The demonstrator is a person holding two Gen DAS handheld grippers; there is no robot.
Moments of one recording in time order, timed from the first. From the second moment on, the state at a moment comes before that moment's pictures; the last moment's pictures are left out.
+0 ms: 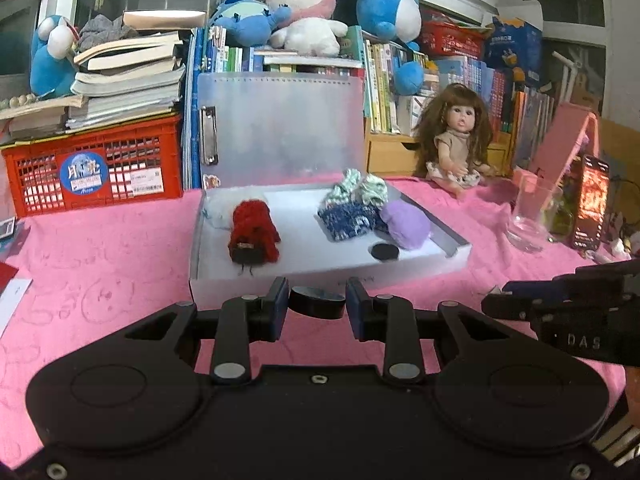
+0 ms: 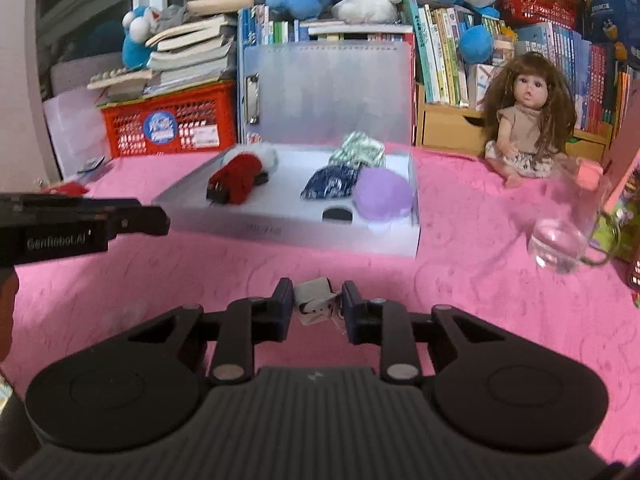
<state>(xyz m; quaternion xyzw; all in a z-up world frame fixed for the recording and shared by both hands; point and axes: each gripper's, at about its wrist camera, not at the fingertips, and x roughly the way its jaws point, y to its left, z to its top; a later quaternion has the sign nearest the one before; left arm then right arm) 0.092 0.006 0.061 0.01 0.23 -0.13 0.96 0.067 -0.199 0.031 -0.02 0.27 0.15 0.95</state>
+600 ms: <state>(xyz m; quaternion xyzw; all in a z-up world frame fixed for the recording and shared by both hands) 0.213 0.002 0.045 -0.02 0.25 -0.11 0.96 0.200 -0.201 0.038 0.10 0.29 0.15 0.94</state>
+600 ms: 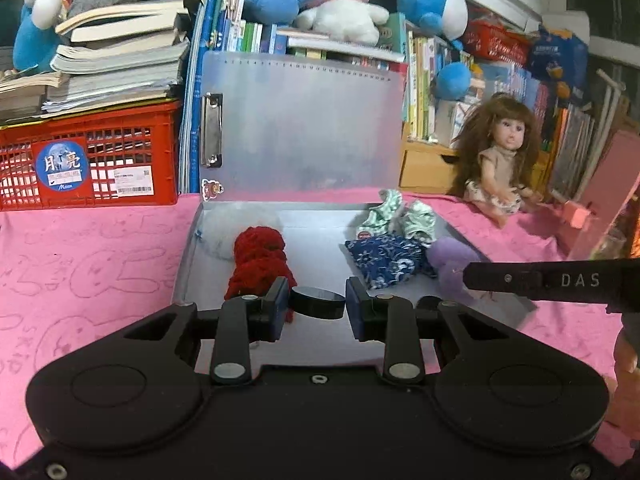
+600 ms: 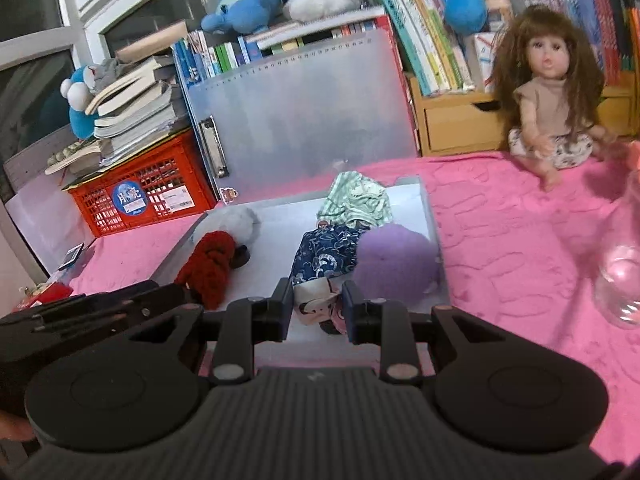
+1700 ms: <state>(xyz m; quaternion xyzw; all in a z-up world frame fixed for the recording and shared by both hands) 0.243 -0.011 0.025 0.01 0.28 -0.09 0.96 0.240 -0.189 0.011 0.12 0.32 0.15 0.93</state>
